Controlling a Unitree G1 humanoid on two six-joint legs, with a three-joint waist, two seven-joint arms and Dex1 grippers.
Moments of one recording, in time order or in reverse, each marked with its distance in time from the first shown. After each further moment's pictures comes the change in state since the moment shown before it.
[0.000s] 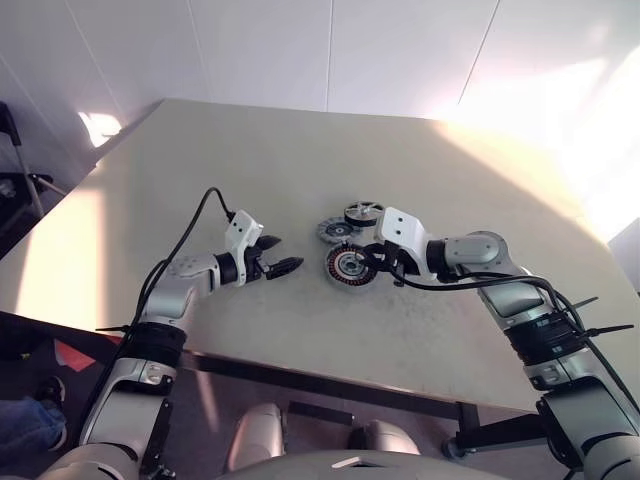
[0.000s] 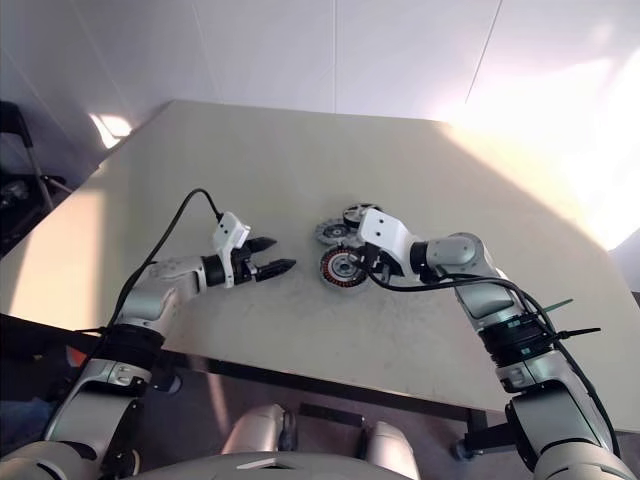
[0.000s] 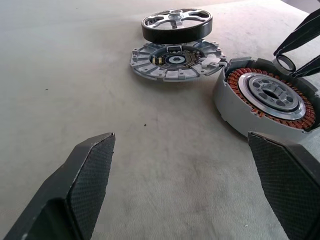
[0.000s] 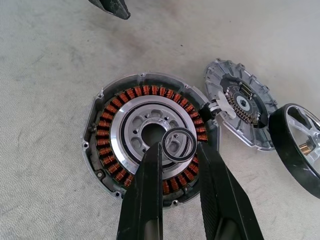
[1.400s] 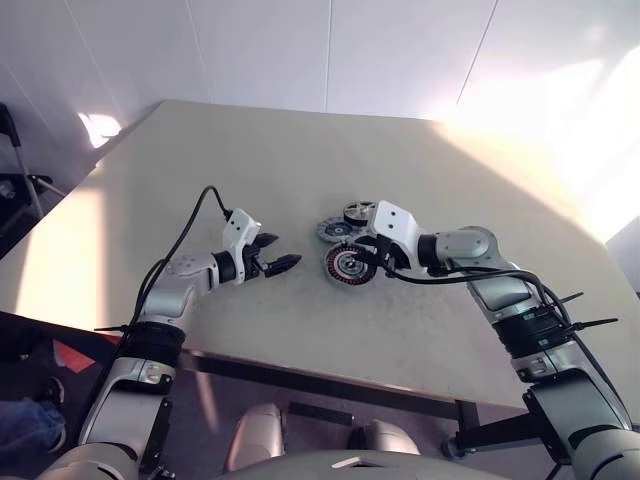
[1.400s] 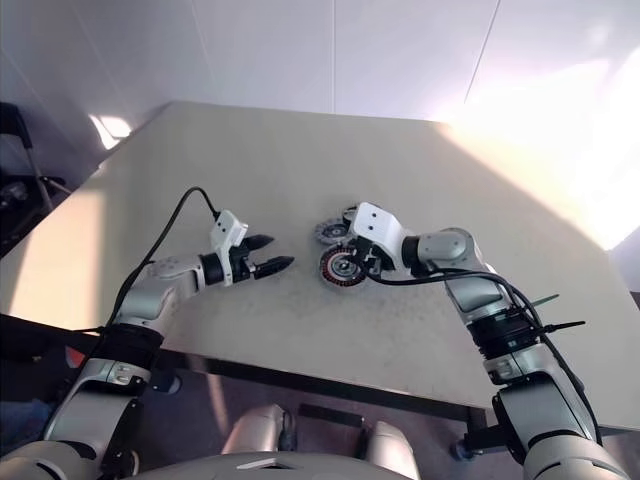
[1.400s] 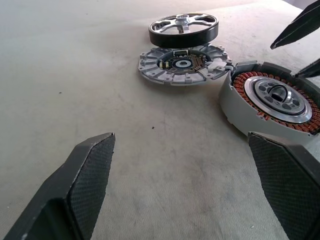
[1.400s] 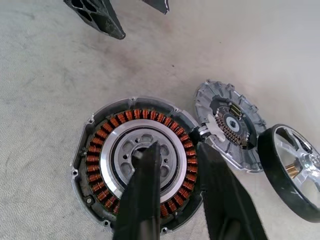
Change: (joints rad) left arm -0.003 0.003 0.007 0.004 0.000 -0.011 0.018; right arm -0.041 0.053 -0.004 0.044 -0.013 -0.021 -0.016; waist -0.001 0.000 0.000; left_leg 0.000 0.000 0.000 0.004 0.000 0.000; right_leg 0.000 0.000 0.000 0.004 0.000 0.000
